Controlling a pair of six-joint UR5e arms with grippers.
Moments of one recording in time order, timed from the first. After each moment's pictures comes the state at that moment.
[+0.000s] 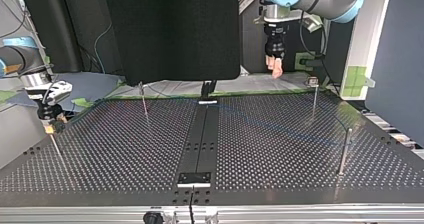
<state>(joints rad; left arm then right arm) -0.35 -1.56 -2.22 -2.73 -1.97 -1.73 1.48 -1.04 1.42 -0.36 1.03 1.61</state>
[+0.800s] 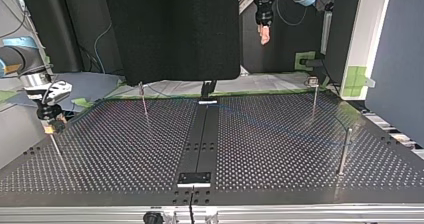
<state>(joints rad) -0.56 -1.77 -2.39 -2.52 -2.18 -1.75 1.48 -1.04 1.42 -0.37 1.04 1.61</state>
